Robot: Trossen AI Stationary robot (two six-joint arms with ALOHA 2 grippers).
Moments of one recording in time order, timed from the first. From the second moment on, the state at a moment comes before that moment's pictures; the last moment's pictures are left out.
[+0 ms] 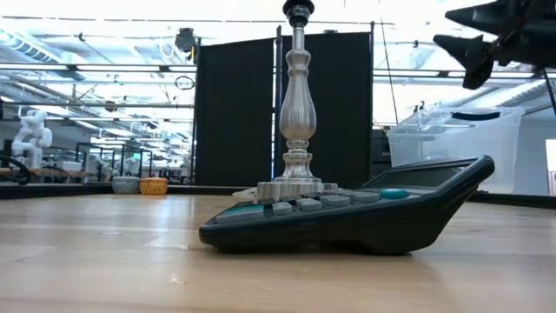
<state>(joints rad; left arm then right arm) -0.09 1.20 1.10 0.21 -0.67 1.38 0.07 0.02 0.04 0.37 0.29 0.15</state>
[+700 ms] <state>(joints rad) -0.04 1.20 1.10 0.23 -0.47 0.14 0.07 0.02 0.04 0.52 0.29 -0.51</state>
